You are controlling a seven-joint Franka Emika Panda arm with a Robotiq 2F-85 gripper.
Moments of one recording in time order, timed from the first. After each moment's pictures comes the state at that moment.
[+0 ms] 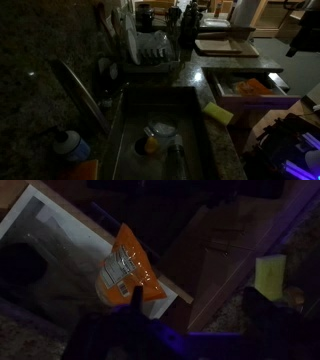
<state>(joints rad) -0.04 -0.46 -0.41 -2.44 0.01 1.84 -0.50</state>
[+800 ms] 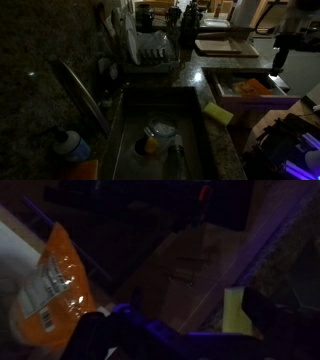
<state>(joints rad) 0.02 -0.26 -0.34 -2.48 0.18 1.85 -0.63</state>
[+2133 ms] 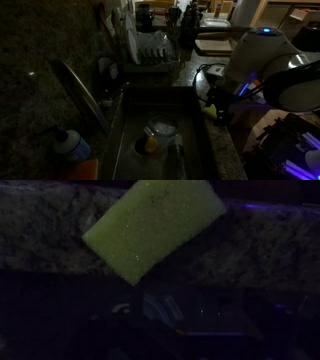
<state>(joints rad) 0.32 -0.01 0.25 -2.58 0.07 2.69 -0.55</state>
